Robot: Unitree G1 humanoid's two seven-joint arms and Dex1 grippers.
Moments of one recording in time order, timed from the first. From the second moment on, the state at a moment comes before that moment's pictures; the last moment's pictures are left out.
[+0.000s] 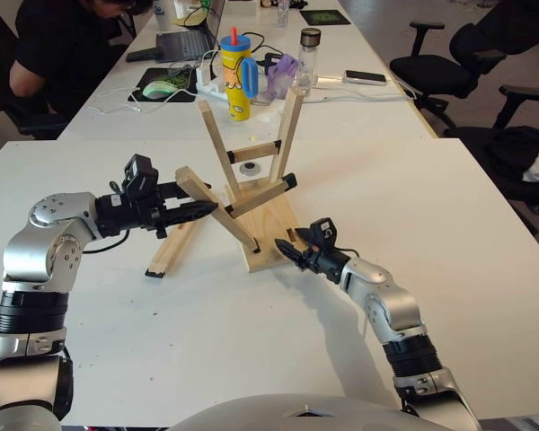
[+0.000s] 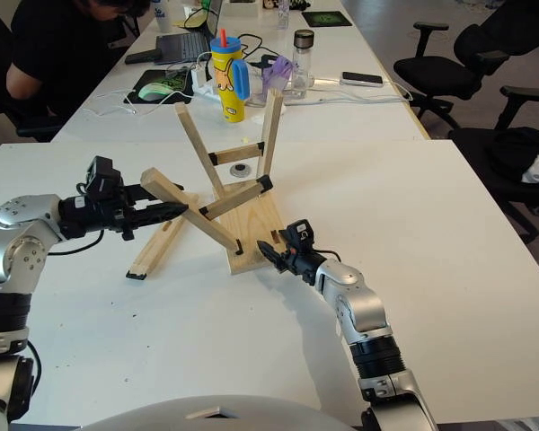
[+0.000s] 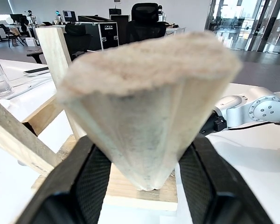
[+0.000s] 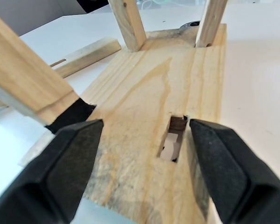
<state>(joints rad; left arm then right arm) -0.40 0.73 0.06 -0.01 -0.58 0.45 -1.19 -0.16 -0.19 0.17 0.00 0.28 0.49 0.47</state>
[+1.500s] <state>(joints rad) 0.06 0.55 0.11 -0.12 -0.26 0.41 -0.57 -0.04 -0.26 0.26 -0.05 0.12 0.29 0.46</state>
